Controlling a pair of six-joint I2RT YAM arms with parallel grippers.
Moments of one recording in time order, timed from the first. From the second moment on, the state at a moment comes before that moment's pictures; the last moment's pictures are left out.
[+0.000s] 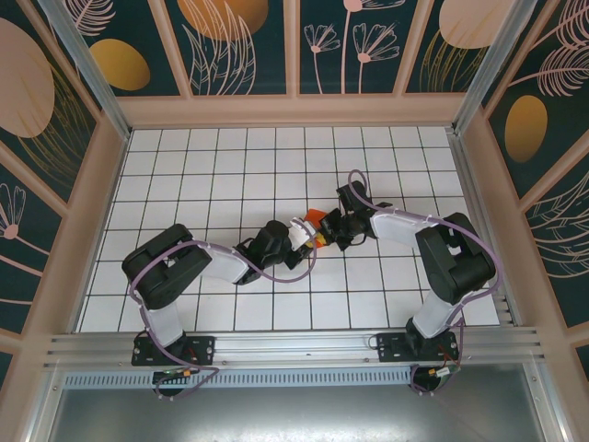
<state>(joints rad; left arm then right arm) -0.86 1.82 0.67 0.60 0.04 0.11 0.51 1.69 0.90 -0.25 -0.47 1.41</state>
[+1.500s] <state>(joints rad) -0.82 1.80 0.76 0.51 0.31 -0.71 0.37 1.44 0.56 0.13 -0.56 0.83</state>
